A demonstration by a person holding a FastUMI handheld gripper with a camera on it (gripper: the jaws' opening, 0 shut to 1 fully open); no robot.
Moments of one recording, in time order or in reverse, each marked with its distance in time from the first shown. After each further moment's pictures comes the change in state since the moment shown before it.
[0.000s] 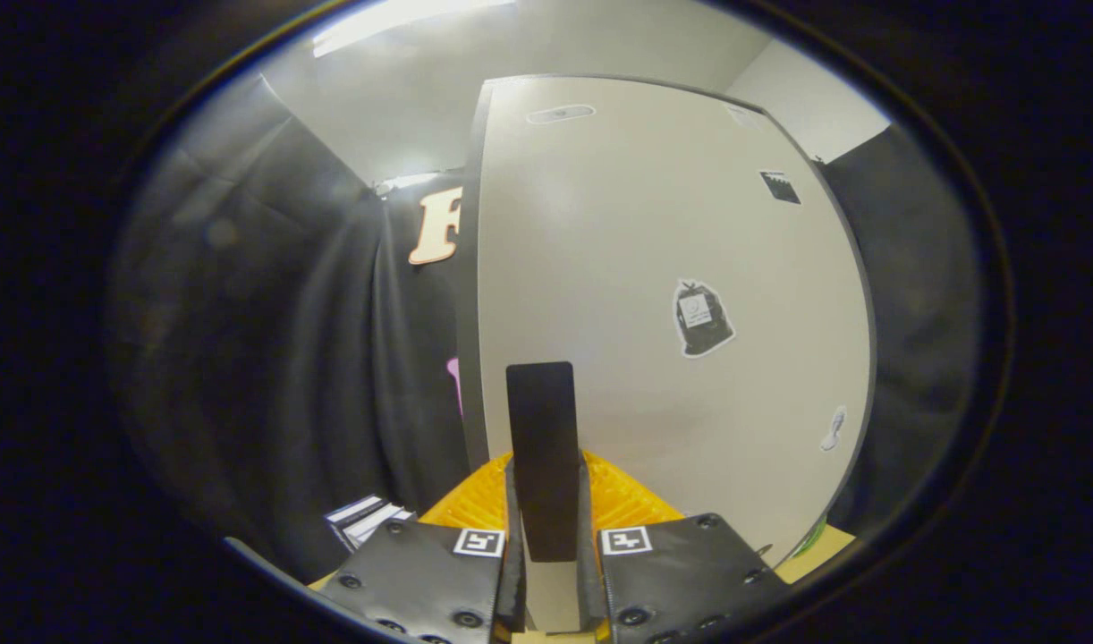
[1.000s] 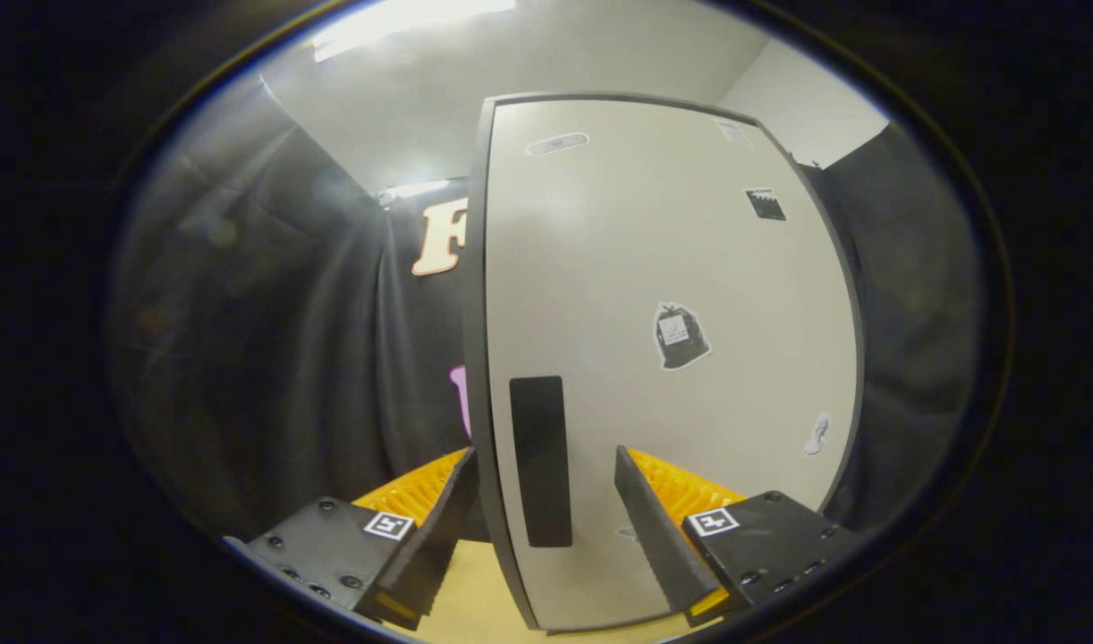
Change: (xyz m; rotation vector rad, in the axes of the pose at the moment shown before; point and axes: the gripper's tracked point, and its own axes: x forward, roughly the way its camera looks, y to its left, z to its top) arm -0.010 -0.002 0.009 0.010 -0.022 0.006
